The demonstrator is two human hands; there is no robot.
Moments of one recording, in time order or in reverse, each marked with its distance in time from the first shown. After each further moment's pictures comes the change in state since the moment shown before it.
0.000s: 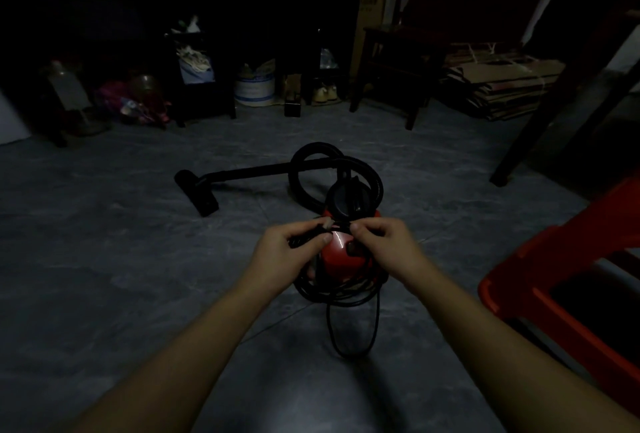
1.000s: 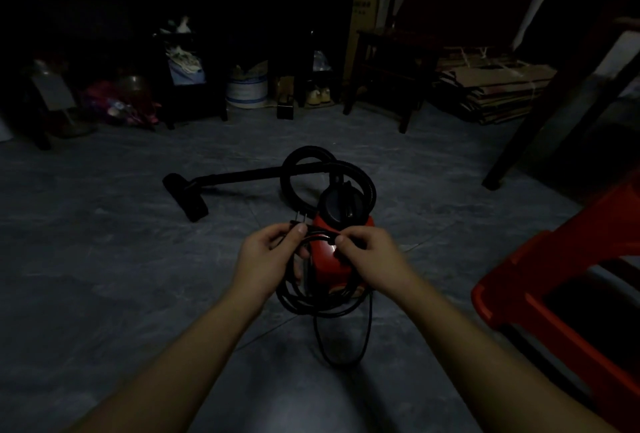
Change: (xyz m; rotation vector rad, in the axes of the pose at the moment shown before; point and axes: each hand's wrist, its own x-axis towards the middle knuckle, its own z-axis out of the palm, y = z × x) left_hand 0.015 -0.011 0.004 -0.188 0.162 -0.106; right_hand 0.006 0.001 0.008 -0.149 -0.018 -0.015
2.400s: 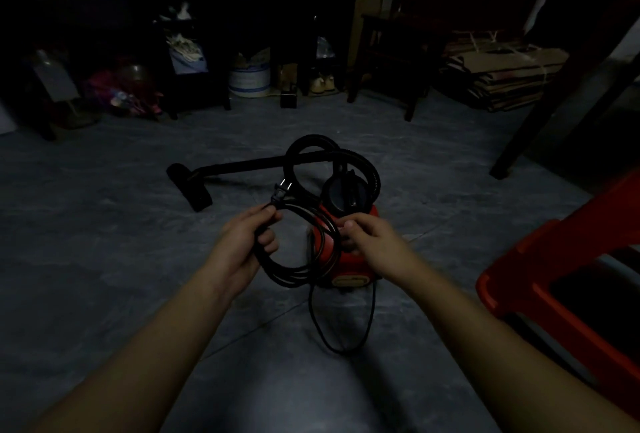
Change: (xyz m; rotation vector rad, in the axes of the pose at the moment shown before) left_hand 0.026 0.001 -0.029 -0.477 0.037 -0.259; right_hand 0.004 0.007 -0.004 0.097 -0.093 0.033
